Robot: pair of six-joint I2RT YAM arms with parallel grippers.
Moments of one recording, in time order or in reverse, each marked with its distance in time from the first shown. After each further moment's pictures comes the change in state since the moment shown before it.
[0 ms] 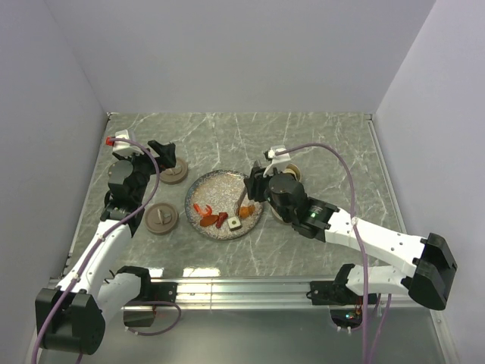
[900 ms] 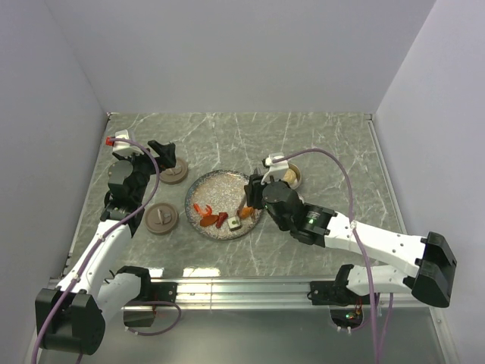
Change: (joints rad) left arm 0.000 -0.002 0.000 0.000 0.000 0.000; right arm 0.089 -0.010 0.000 -0.071 0.133 0.058
